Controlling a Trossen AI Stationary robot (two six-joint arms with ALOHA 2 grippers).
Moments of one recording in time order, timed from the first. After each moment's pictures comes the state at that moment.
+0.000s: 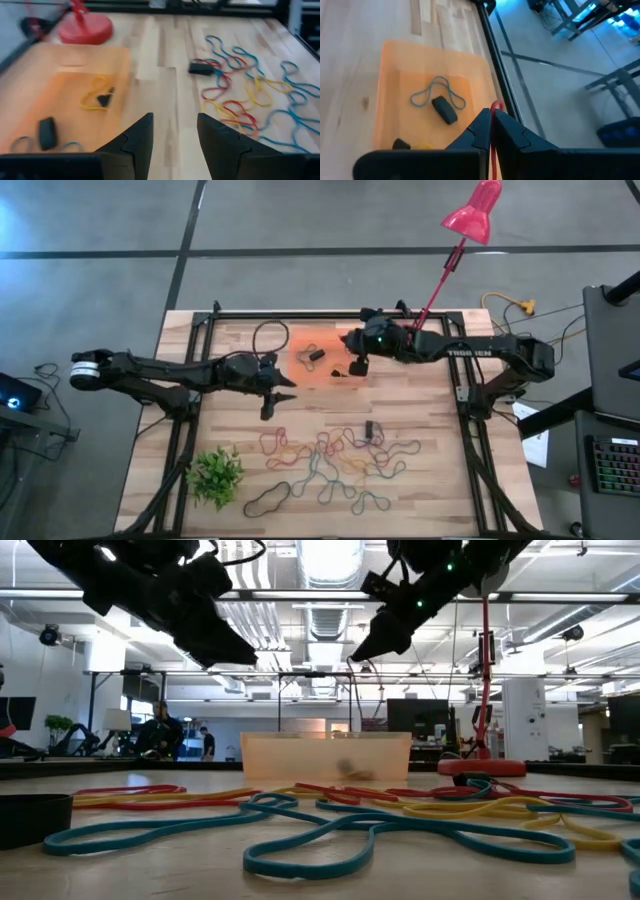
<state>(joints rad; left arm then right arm) 0.10 1.11 0.55 0.13 0.09 0.01 -0.28 1.49 1.02 -0.08 0.22 -0.40</state>
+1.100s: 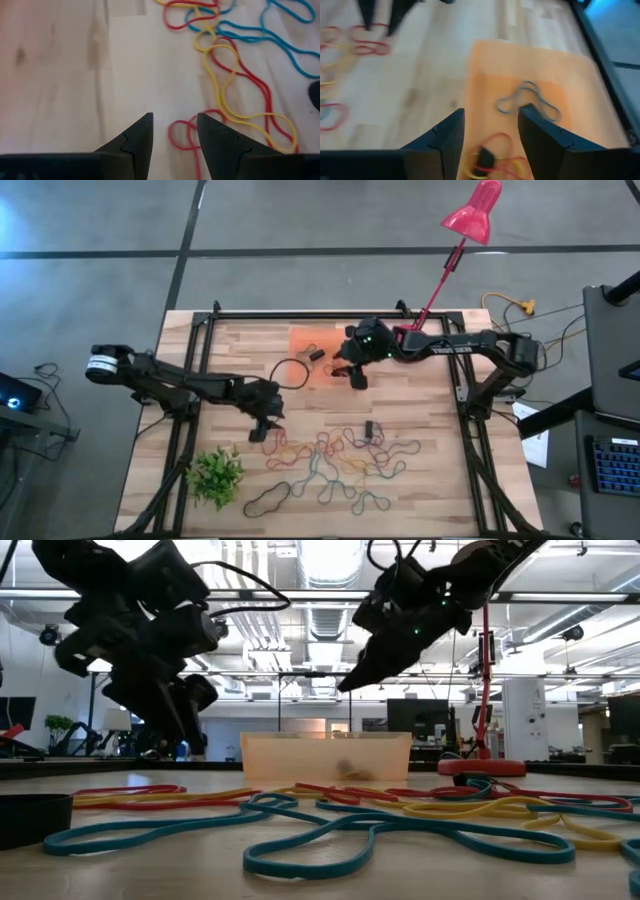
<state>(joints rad) -0.04 1.29 0.54 -0.11 0.18 0.01 -0.34 1.62 0.99 -0.02 -0.28 -0.31</state>
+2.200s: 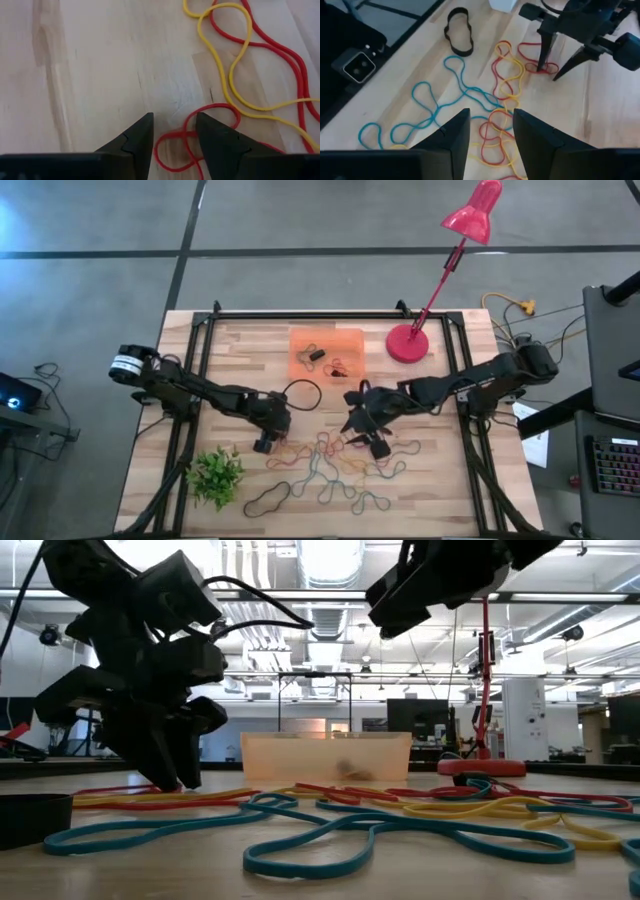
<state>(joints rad) -0.14 1.57 0.60 -0.08 0.08 0.06 0.19 1.51 0.94 -0.10 -0.21 -0.10</state>
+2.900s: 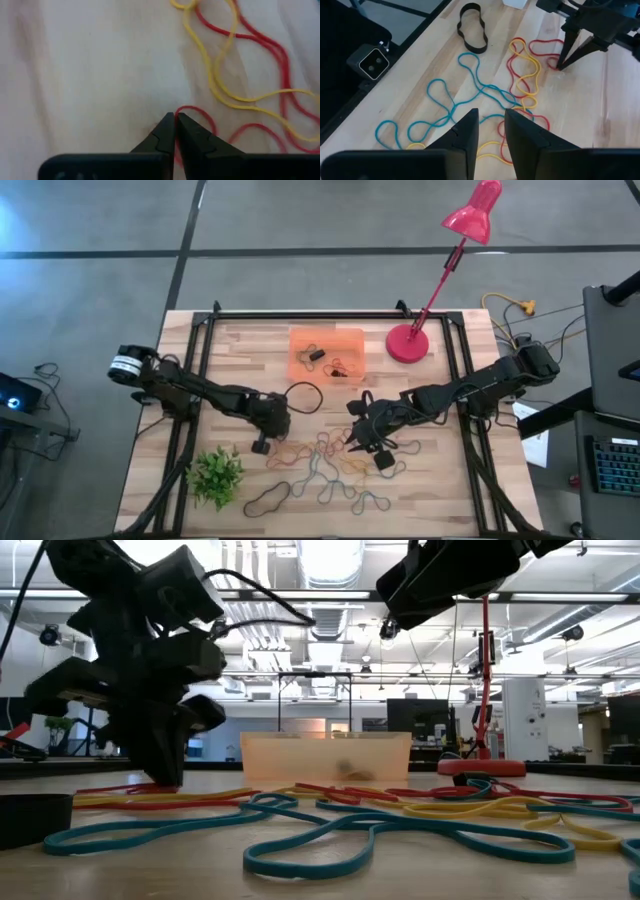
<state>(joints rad) -0.14 1.50 0.64 -0.15 0.09 0.08 0.27 1.51 0.94 -0.10 -0.15 -0.05</state>
